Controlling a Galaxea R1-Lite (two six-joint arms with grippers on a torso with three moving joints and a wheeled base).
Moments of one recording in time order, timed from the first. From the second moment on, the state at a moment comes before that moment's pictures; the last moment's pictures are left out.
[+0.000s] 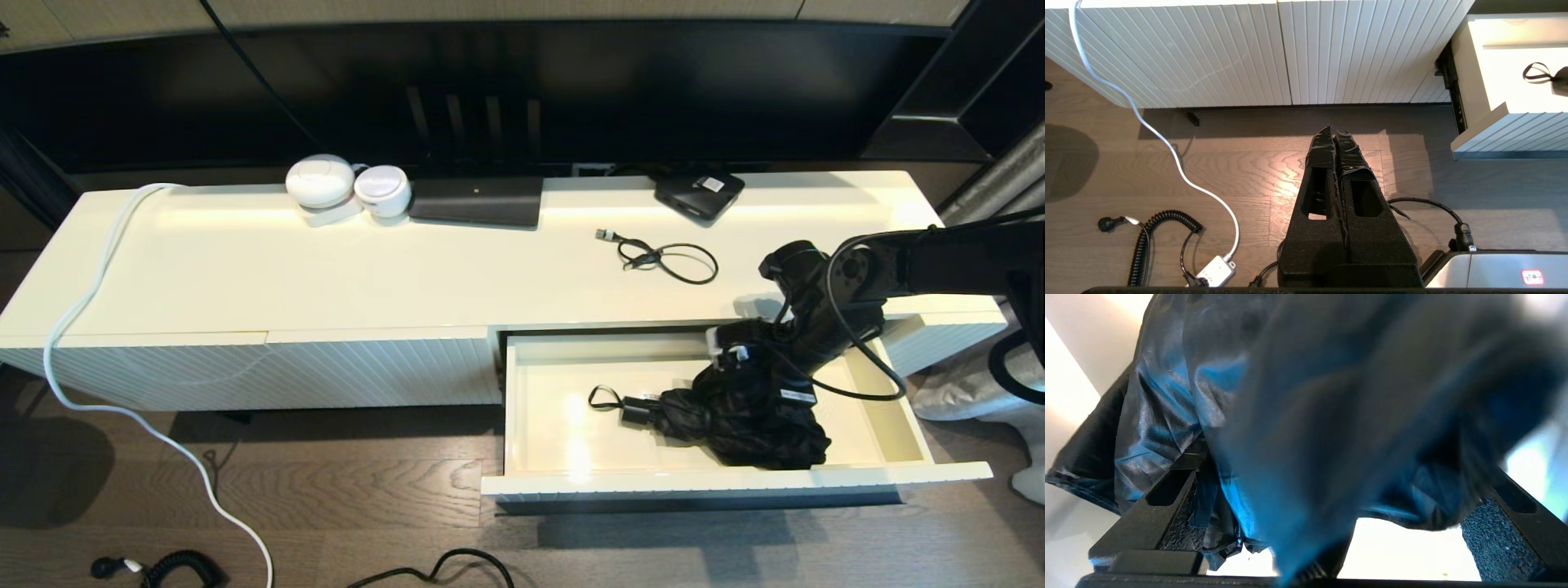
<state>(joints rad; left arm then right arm) 0.00 0.00 0.00 0.00 0.00 0.00 0.10 2.25 -1.81 0.73 0.07 -1.24</state>
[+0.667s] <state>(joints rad) 0.00 0.00 0.00 0.00 0.00 0.00 0.10 2.25 -1.76 0.73 0.08 -1.21</state>
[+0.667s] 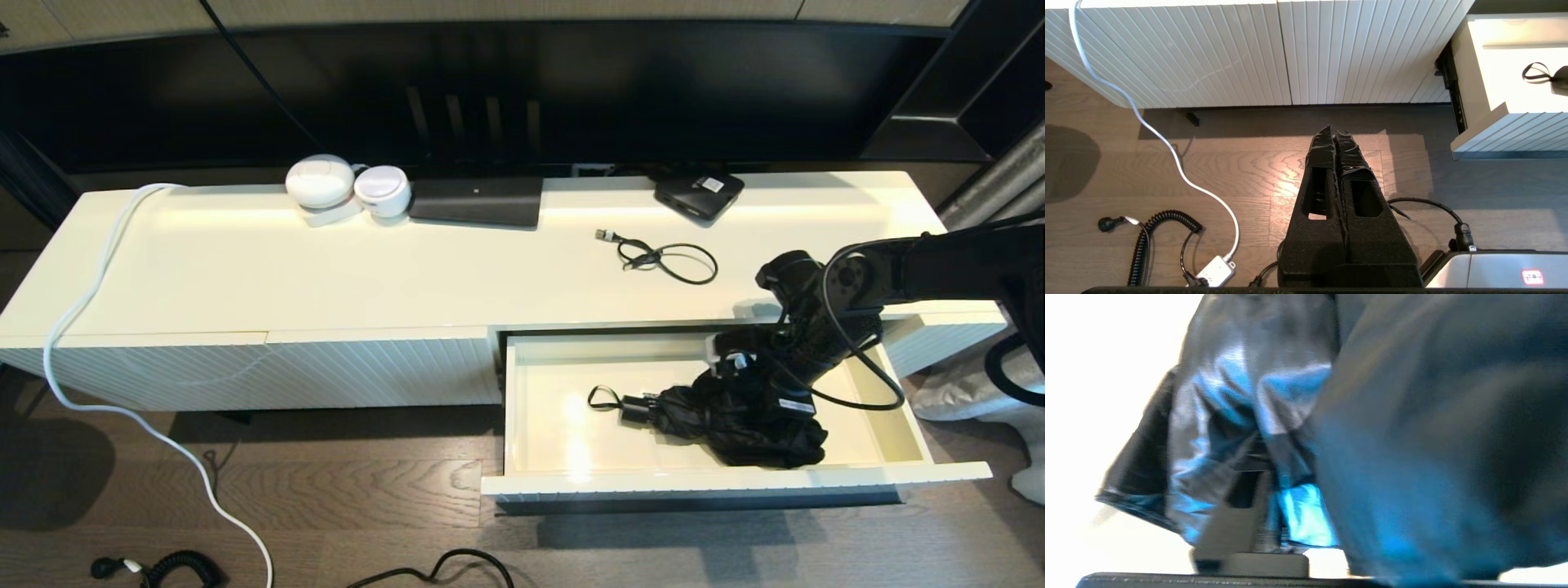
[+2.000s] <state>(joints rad) 0.00 0.00 0.00 0.00 0.00 0.00 0.06 1.79 -1.52 0.72 0.07 -1.19</state>
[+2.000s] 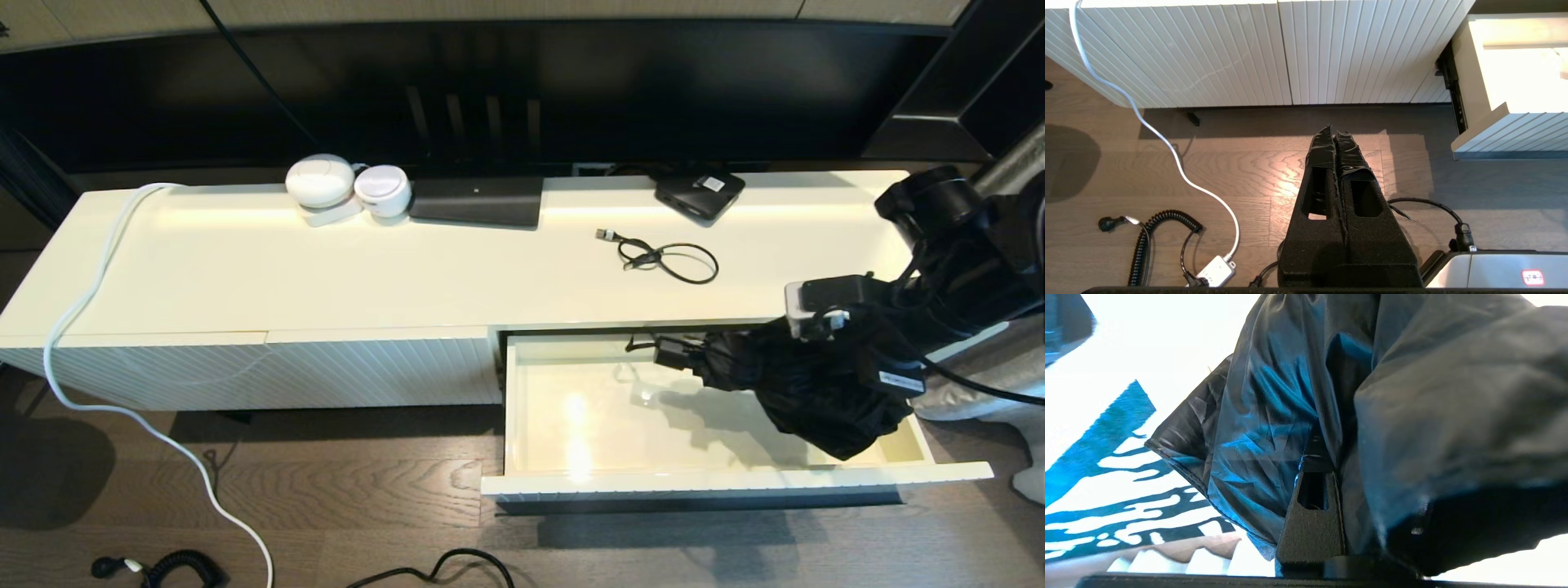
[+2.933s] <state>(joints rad) 0.00 0.00 0.00 0.00 0.00 0.00 -0.12 1.71 -1.74 0.62 0.01 -1.30</state>
